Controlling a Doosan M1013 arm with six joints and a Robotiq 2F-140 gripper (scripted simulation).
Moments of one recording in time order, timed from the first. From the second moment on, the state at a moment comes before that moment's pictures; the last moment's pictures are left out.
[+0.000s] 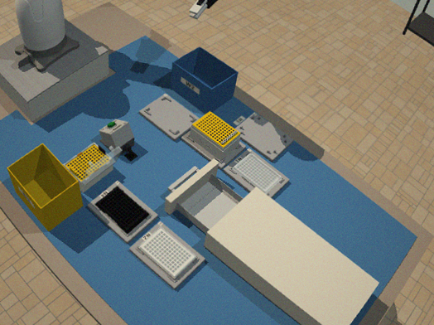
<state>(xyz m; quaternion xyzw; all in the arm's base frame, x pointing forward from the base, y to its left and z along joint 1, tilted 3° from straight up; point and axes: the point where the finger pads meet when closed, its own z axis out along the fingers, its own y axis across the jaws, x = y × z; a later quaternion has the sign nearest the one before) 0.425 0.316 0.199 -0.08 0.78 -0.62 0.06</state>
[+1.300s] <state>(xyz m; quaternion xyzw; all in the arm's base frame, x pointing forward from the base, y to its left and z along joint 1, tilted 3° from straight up) 0.487 0.174 0.140 0.39 0.81 -0.43 0.11</state>
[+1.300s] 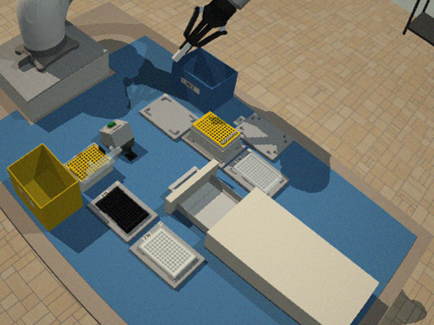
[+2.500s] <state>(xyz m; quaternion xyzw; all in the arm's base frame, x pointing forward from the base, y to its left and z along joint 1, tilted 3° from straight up) 0.535 0.087 0.123 0.80 0.54 -0.23 0.10</state>
